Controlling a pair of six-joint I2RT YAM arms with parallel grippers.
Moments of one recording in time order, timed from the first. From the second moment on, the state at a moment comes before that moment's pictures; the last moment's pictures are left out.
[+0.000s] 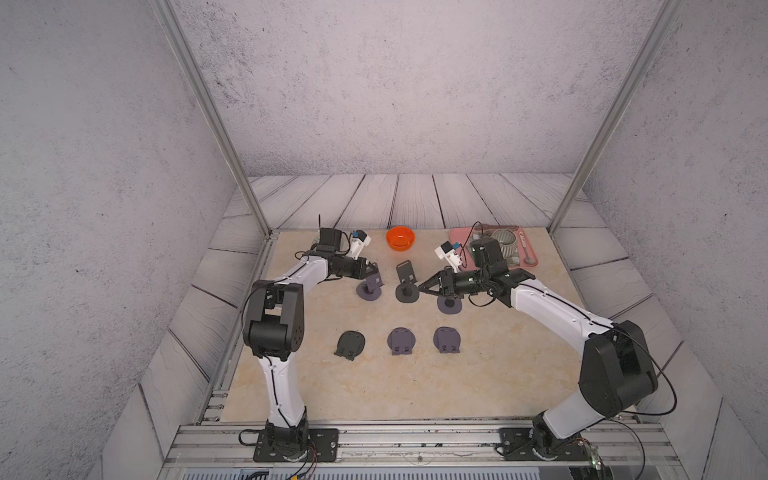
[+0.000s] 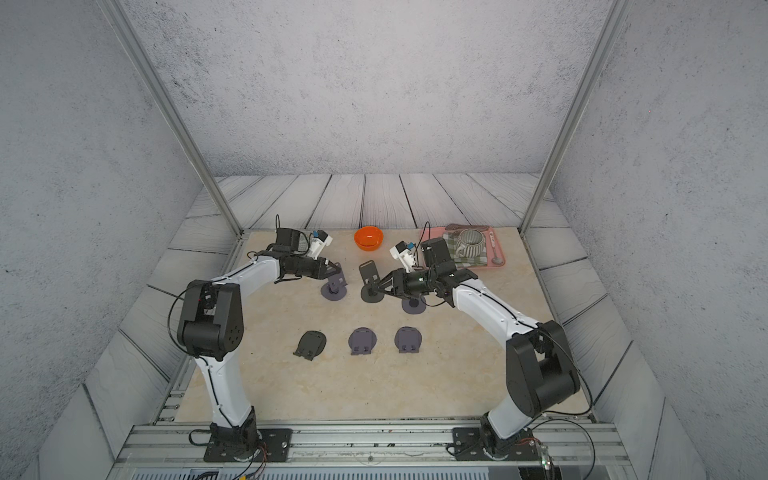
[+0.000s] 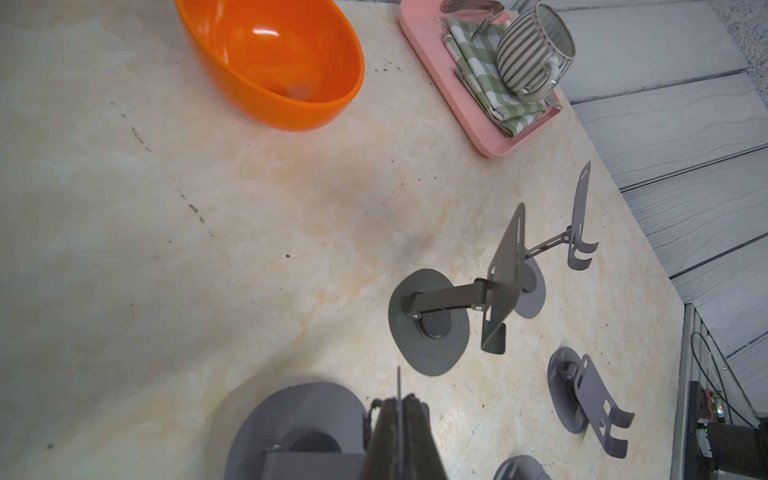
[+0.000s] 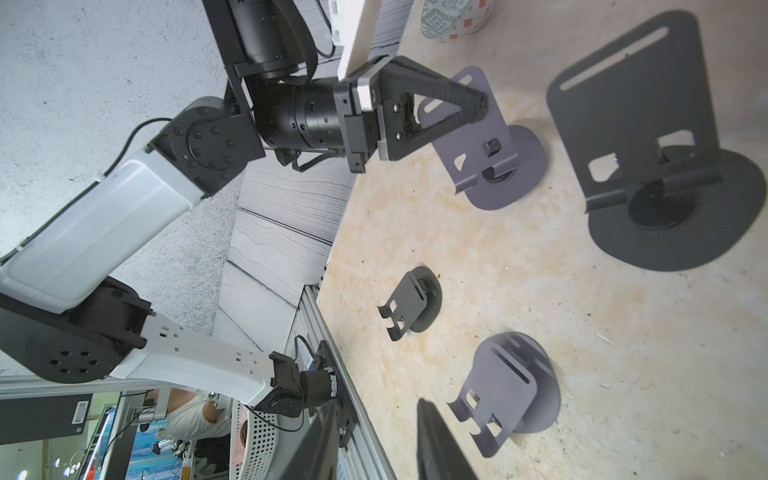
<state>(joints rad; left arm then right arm) -0.17 2.02 1.47 -0.35 0.75 0.06 0.43 1.57 1.17 -0.30 -0.90 0.52</state>
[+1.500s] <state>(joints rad) -0.16 1.63 1.61 -0.58 0.59 -0.04 0.39 1.41 1.24 -0.49 -0.80 0.40</state>
